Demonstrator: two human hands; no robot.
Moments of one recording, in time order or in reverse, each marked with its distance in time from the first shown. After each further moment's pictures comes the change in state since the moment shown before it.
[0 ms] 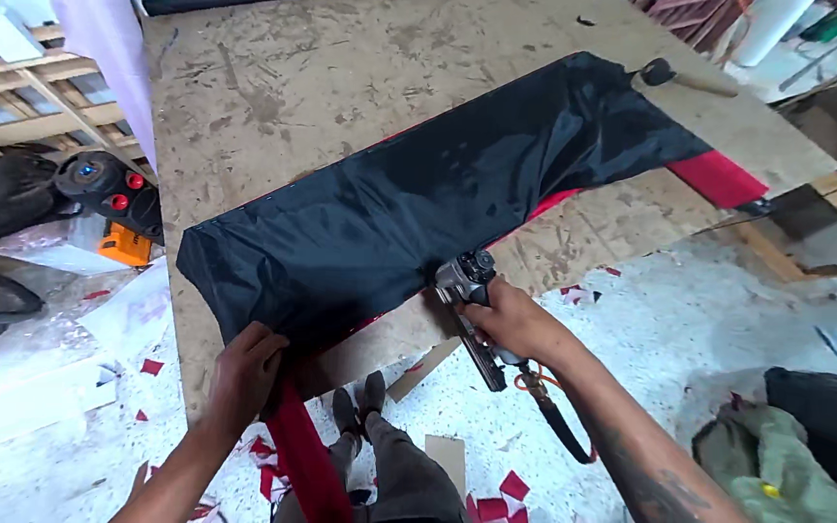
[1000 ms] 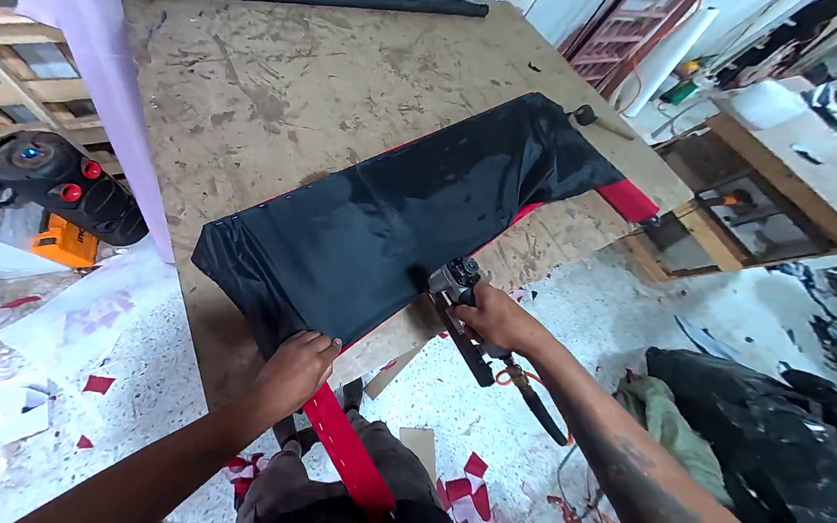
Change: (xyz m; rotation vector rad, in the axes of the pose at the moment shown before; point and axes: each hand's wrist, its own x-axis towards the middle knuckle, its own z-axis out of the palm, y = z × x) left_hand 0.007 -0.029 -0.005 -0.061 -0.460 0.404; right_hand -0.027 -0.061 0.053 -0.082 0.051 0.074
